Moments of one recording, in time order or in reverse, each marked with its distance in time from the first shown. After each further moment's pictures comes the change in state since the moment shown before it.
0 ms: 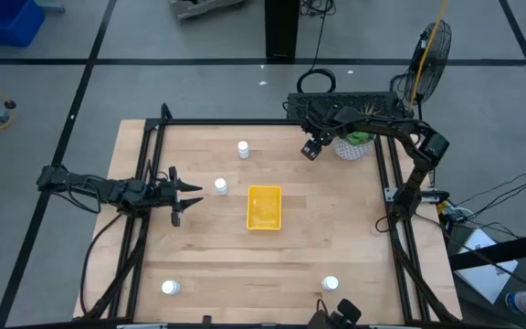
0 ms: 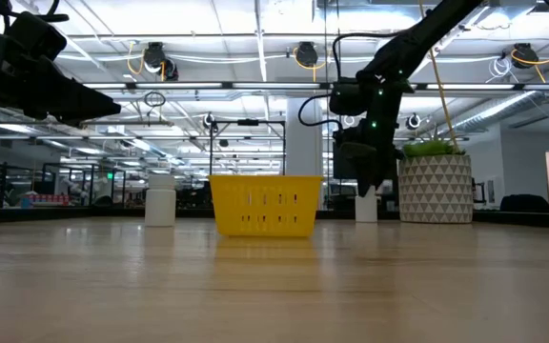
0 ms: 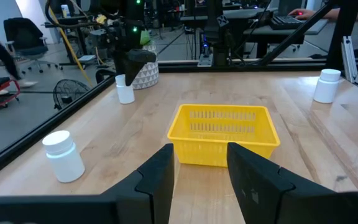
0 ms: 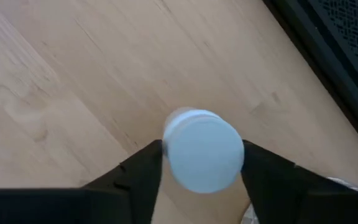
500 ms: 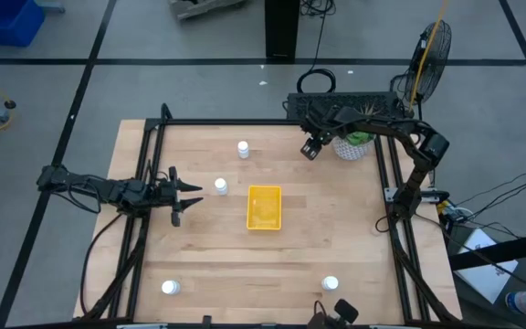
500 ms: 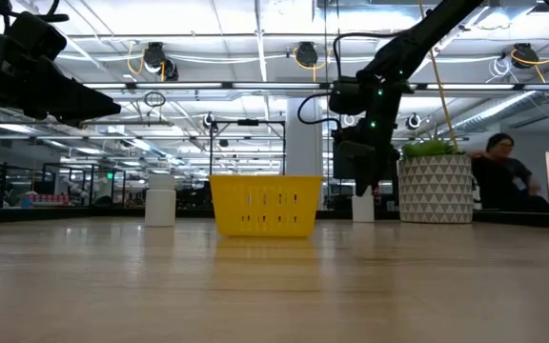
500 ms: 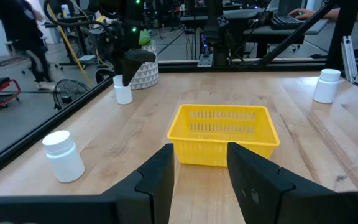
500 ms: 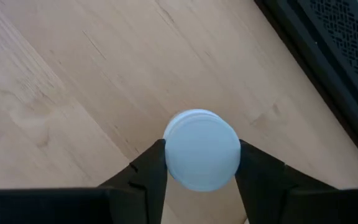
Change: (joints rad) left arm 0.000 0.000 0.000 0.000 0.000 0.000; right arm 0.010 0.000 -0.003 0.032 -0.006 -0.028
